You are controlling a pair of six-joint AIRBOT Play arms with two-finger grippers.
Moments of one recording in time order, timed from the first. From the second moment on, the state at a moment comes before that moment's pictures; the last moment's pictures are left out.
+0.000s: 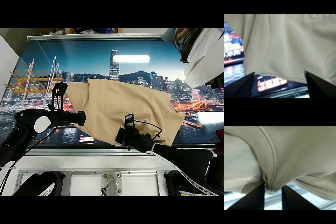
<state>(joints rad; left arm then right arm) -0.39 -0.87 0.83 1.49 -1.01 -1.83 0.95 -1.48 0.93 -1.87 1.41 2.52</state>
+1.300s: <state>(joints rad) -0.90 -1.16 0.97 1.38 -0.89 -1.95 0.72 -0.77 1.02 -1.70 1.44 2.25</state>
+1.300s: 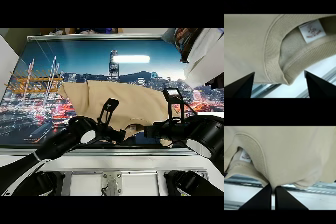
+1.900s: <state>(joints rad) -0.93 -1.34 1.01 1.53 -1.00 -2.06 0.72 -0.77 1.02 -1.70 1.44 2.25</state>
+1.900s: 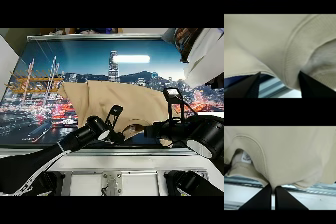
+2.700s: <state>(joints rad) -0.89 -1.10 1.68 1.67 -1.21 -1.95 0.55 -0.91 1.61 -1.70 1.60 1.98</state>
